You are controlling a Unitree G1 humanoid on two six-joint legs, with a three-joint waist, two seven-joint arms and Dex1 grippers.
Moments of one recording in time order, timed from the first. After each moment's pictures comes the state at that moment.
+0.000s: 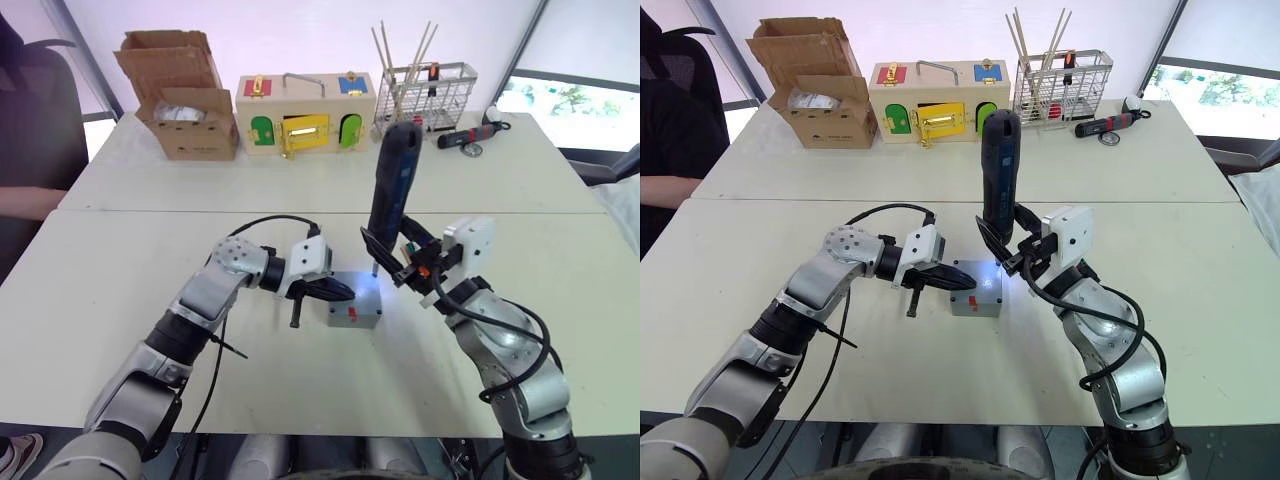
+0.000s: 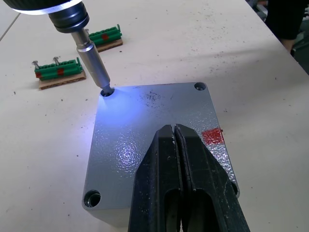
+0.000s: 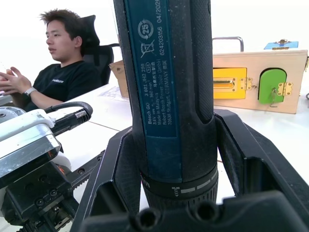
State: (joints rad) left arm -0.60 0.42 -0.40 0.11 -0.19 0.25 -1.24; right arm -0.07 -0.35 0.05 -0.61 0.30 0.41 0.36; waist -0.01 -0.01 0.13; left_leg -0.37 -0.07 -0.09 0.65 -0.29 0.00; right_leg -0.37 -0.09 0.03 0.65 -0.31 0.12
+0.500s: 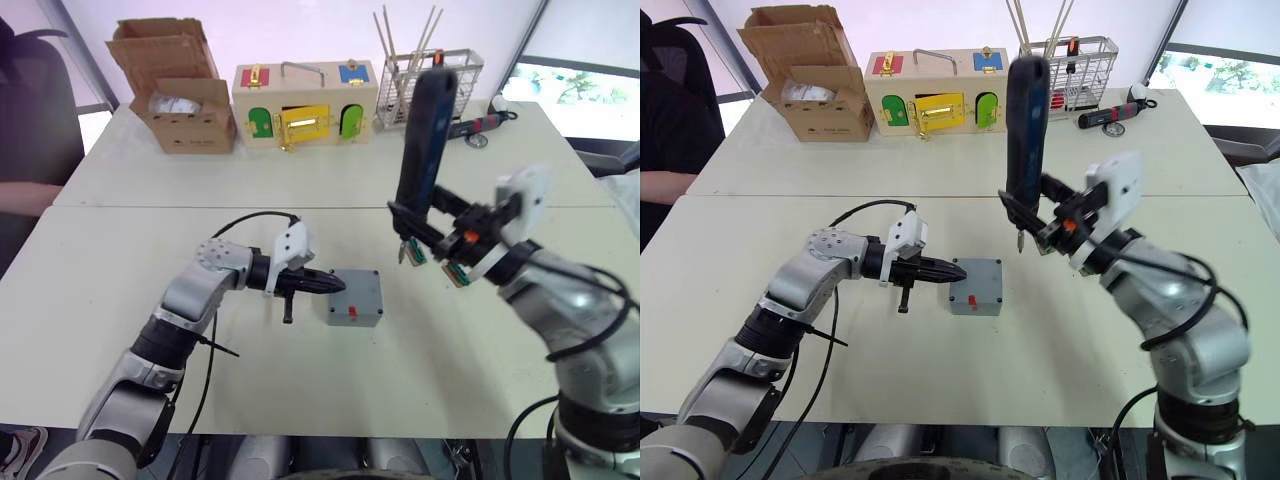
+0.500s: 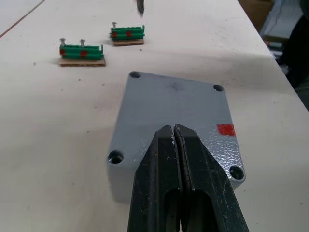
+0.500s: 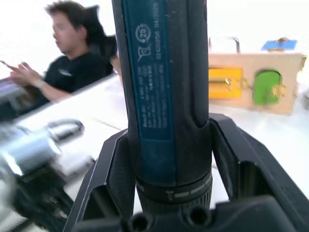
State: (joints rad) left arm -0.56 0.44 -0.26 0.02 -0.35 0.46 -1.22; right arm -0.37 -0.58 -0.30 -0.67 0.83 0.85 0.40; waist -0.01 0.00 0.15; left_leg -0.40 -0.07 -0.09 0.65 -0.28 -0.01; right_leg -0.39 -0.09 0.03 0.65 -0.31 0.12
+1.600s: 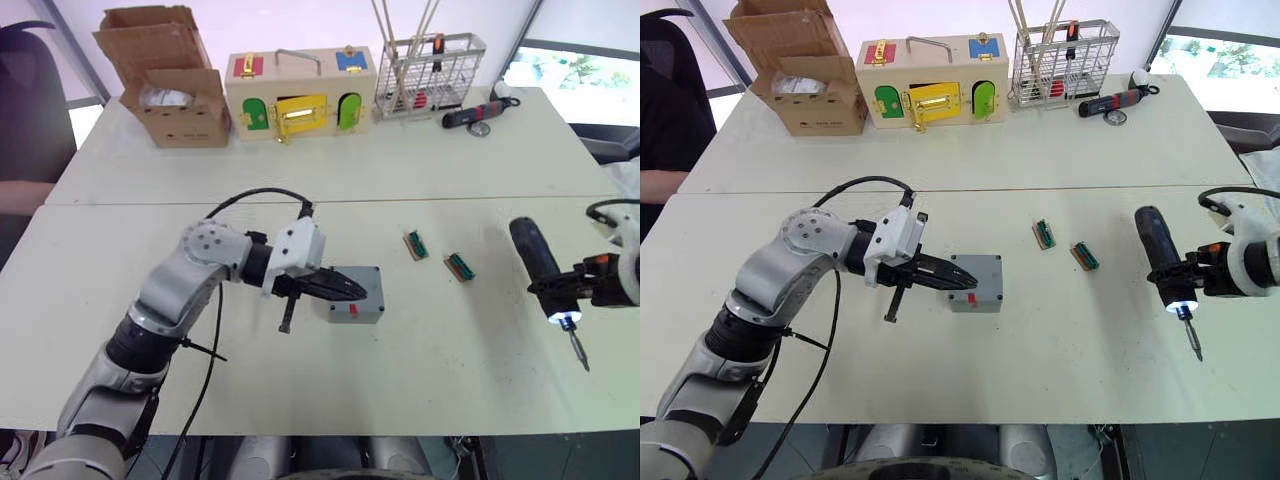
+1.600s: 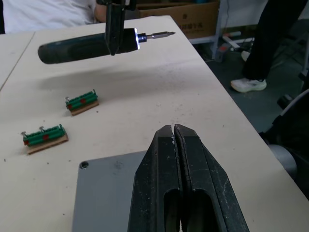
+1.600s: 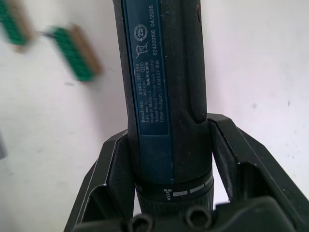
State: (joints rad) left arm -0.57 0.56 -0.30 -0.31 -0.42 0.45 -1.25; right arm -0.60 -1.29 0.06 0.30 0.89 1.56 0.58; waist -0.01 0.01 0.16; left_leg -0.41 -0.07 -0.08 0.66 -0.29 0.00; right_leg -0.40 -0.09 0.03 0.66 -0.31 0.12
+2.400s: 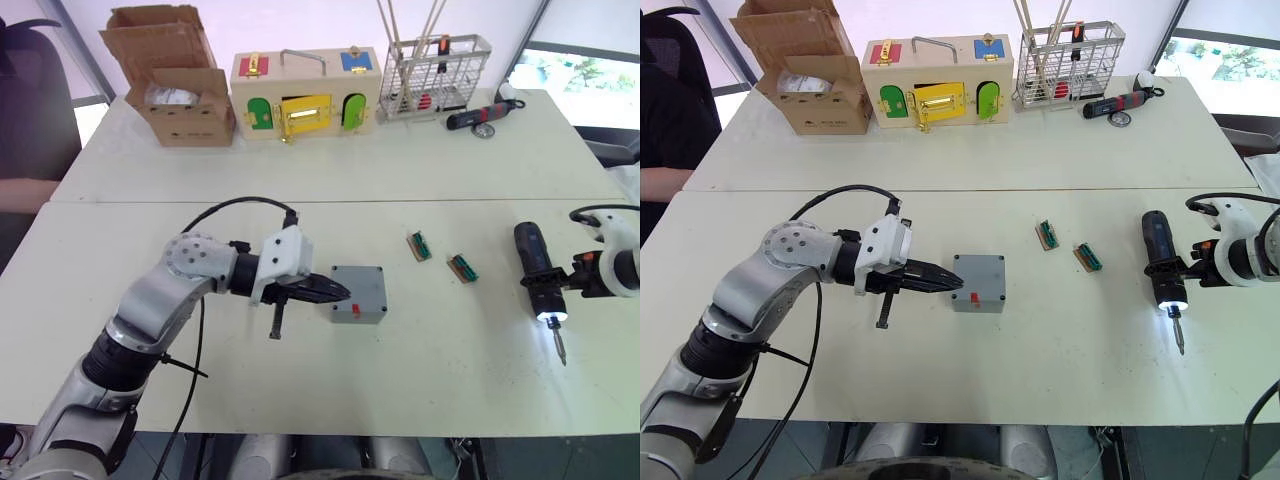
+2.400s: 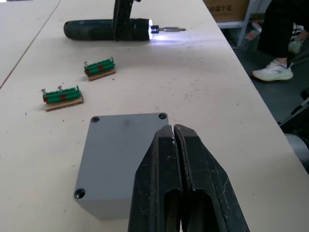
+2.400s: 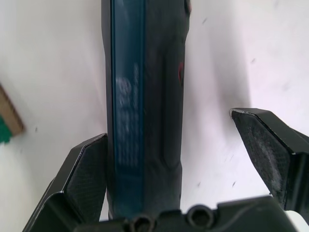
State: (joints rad) left arm -0.51 0.62 -0.28 -0.35 -0.43 0.50 -1.16; right arm -0.69 -1.17 0.17 0.49 0.45 1.23 0.80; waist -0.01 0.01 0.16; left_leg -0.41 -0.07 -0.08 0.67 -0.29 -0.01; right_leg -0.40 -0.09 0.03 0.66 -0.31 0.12
